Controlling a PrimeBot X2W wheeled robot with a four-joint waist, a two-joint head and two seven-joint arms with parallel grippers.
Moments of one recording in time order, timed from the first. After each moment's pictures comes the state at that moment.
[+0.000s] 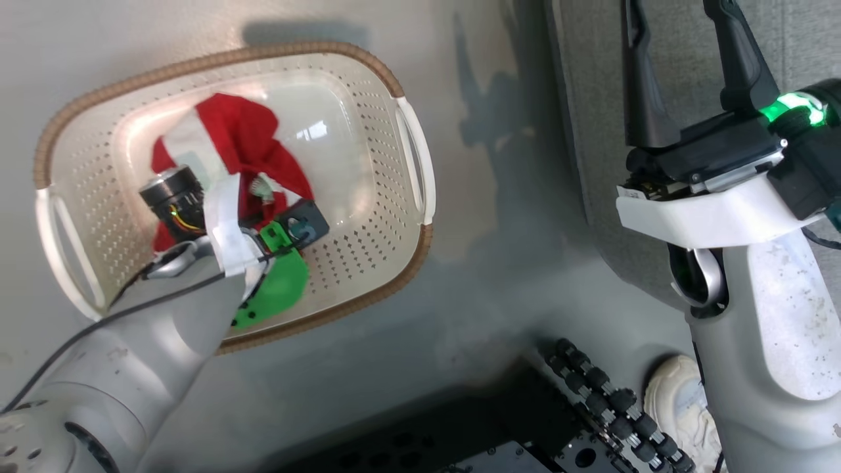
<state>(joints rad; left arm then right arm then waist) -1.02 0.25 -1.28 1.09 -0.26 -0.13 0.09 -0.57 -0.05 0.11 -0.10 0.13 0.13 -0.26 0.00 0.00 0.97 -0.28</state>
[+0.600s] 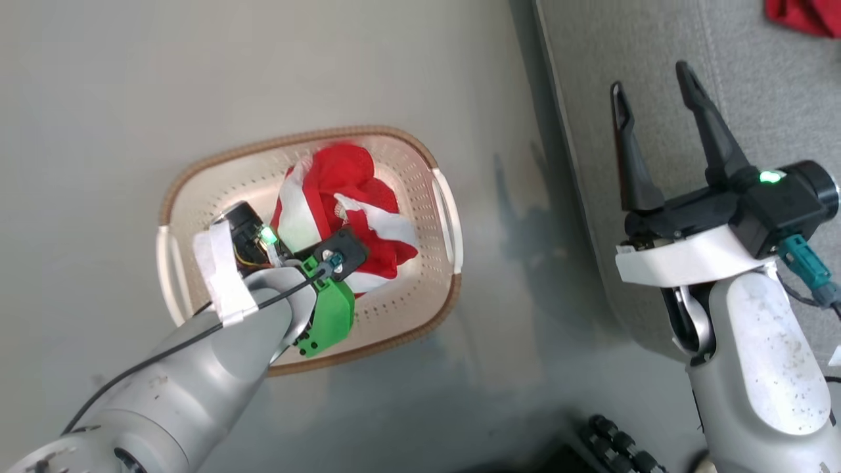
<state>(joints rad) -0.94 0.17 -1.28 1.06 -0.45 -0.13 -0.22 -0.44 -0.05 0.07 0.00 0.06 0.13 -0.26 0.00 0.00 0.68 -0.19</state>
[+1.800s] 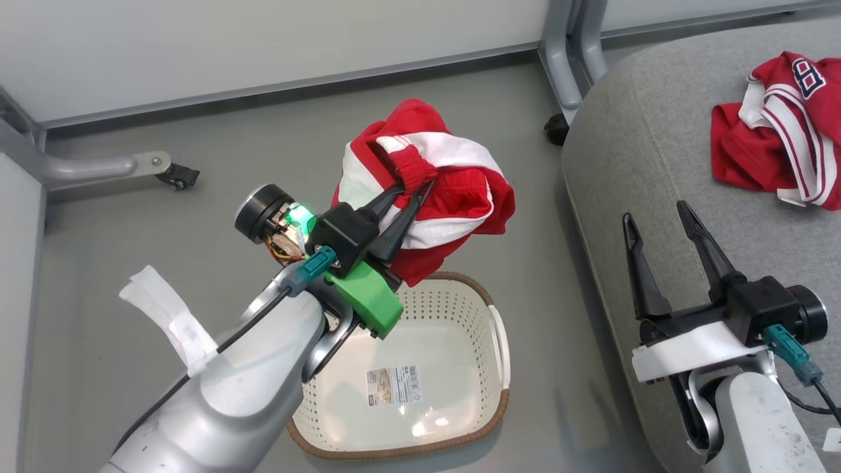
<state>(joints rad) -0.71 0.22 -0.84 0.44 -0.41 -0.08 -0.26 -0.19 -0.05 0.01 0.07 0.06 0.13 -0.26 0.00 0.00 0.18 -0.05</state>
